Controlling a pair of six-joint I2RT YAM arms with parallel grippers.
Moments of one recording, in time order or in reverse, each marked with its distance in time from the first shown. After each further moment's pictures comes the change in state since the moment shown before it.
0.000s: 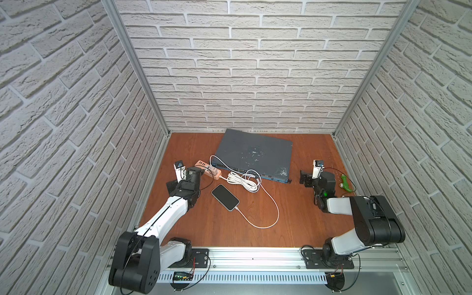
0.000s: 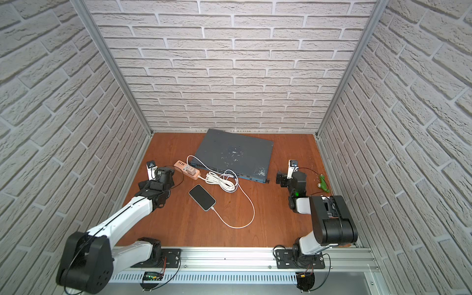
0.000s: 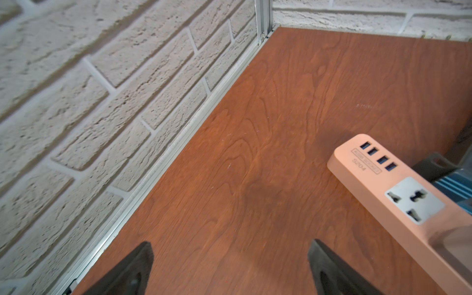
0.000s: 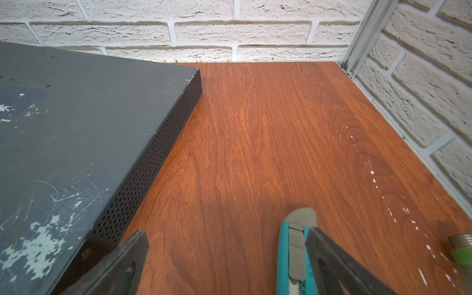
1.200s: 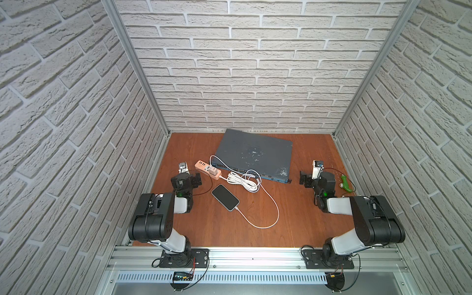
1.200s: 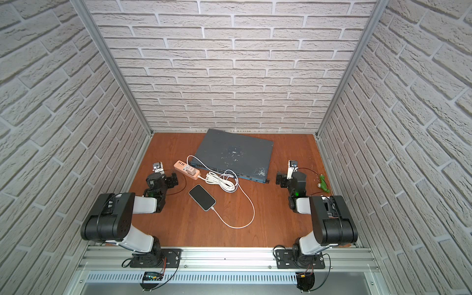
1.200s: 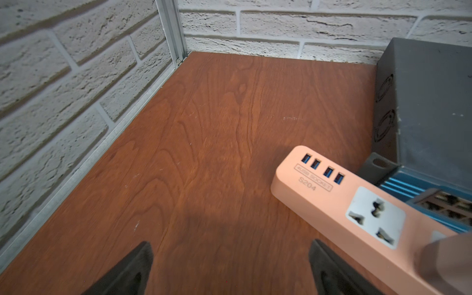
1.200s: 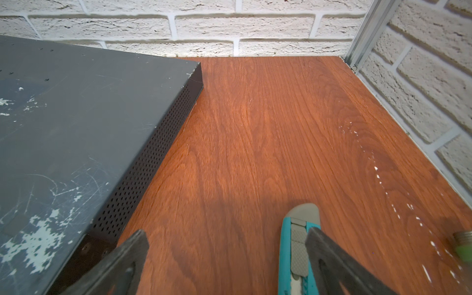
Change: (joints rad) left arm 0.195 0.342 -0.226 0.919 0.504 0.266; right arm -0.001 0.000 0.001 -0.017 -0.006 0.000
